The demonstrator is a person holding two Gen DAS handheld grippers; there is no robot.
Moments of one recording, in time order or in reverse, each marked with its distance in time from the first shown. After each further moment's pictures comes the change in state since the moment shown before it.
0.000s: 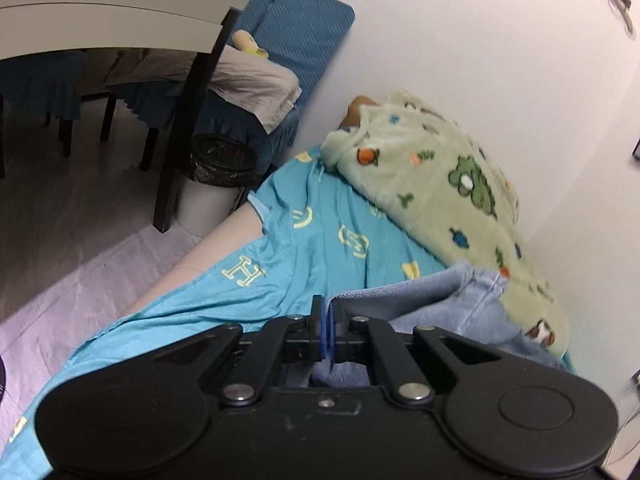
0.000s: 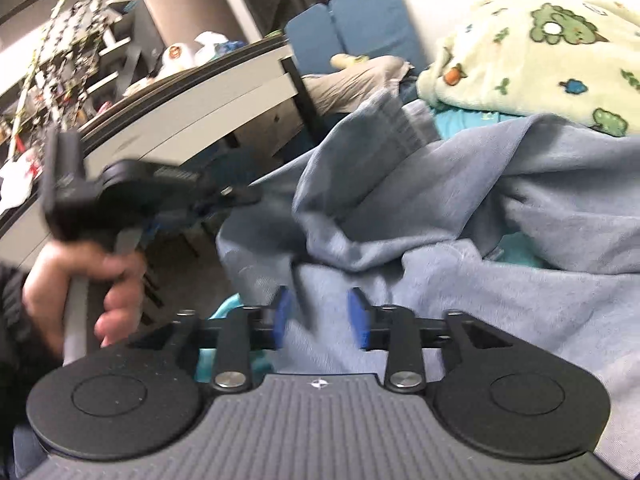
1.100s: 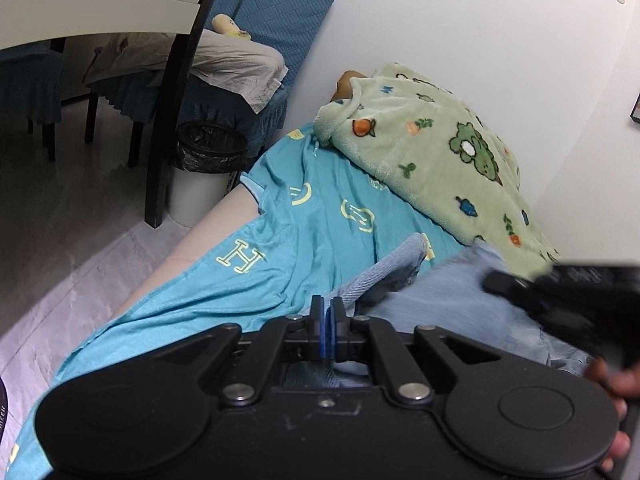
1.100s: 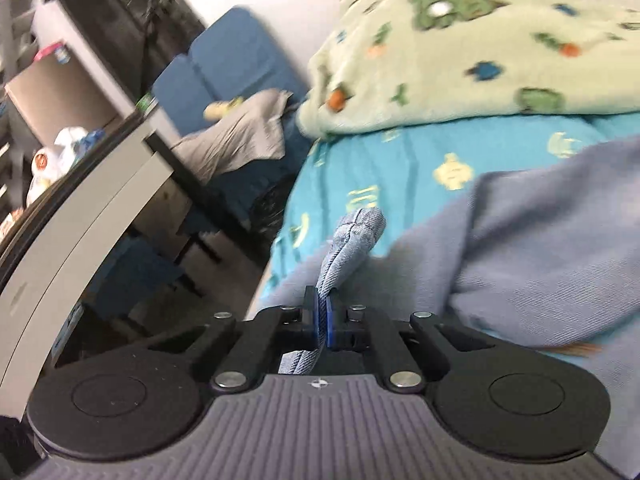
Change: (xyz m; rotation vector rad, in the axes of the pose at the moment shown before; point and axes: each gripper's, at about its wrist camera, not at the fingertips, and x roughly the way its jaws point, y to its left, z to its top) left arm 0.035 0.012 -0.015 0.079 0.068 -0.012; right arm 0.061 -0.054 0.075 0.338 -0.101 -0.257
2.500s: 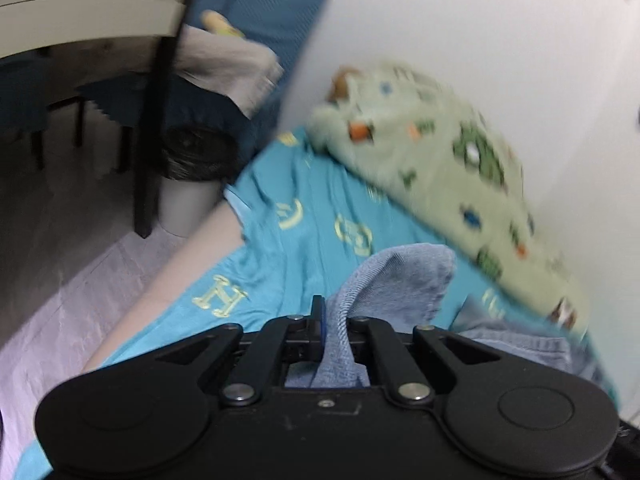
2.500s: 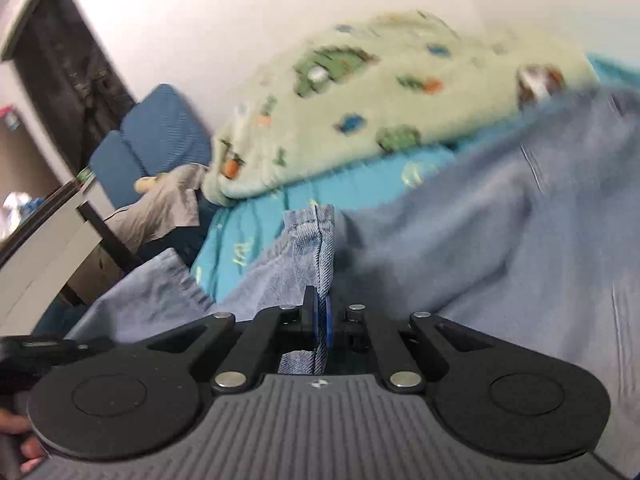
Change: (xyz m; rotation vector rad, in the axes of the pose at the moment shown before) left arm 0.021 -0.001 0.034 -0.038 -0.024 0.009; right arm -0.050 -0.079 -0.037 0.040 -0.235 -0.159
